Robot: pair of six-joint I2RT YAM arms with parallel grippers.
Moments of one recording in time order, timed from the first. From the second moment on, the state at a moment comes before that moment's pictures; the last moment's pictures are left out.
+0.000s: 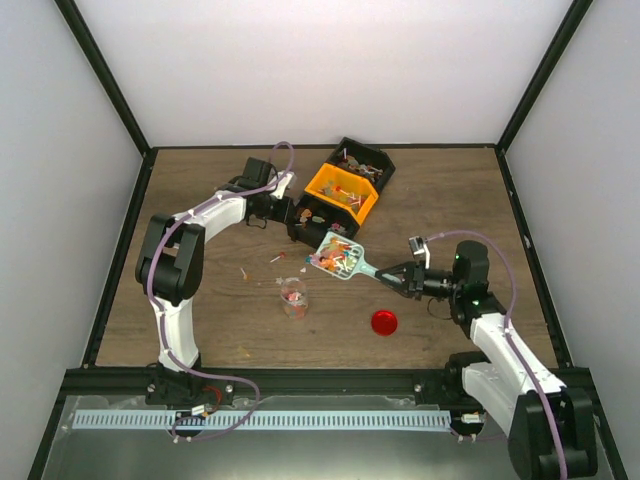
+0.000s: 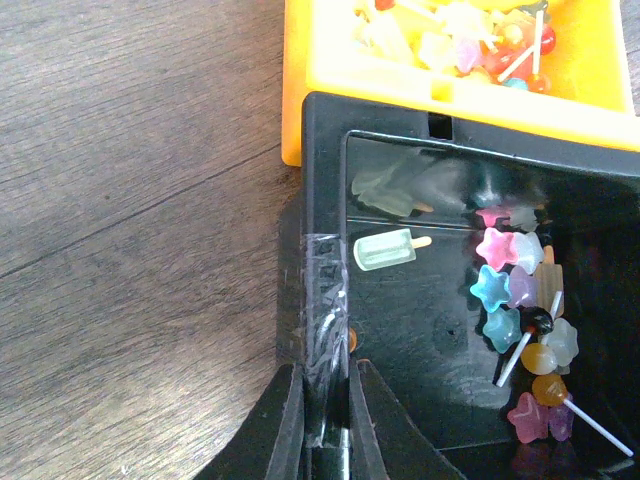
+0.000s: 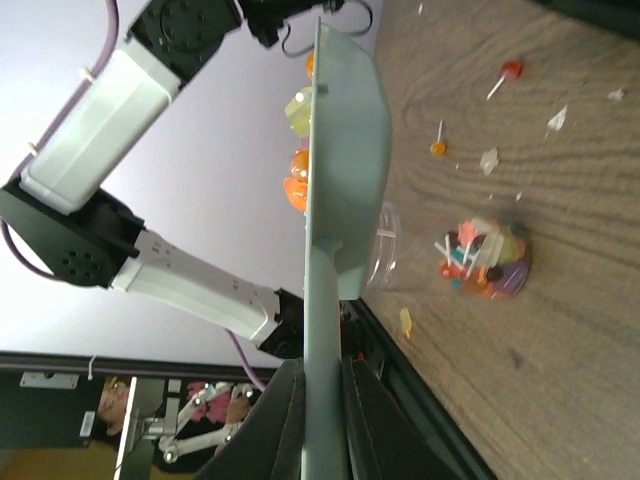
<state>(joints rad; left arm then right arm) -0.34 1.99 1.41 -0.37 0.36 -0.05 0.10 0.88 0.34 0.18 -1.21 0.96</state>
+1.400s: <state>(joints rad) -0.33 2.00 1.39 -0.36 0.36 -0.08 0.35 0.87 0.60 -0.38 -0.96 0.69</state>
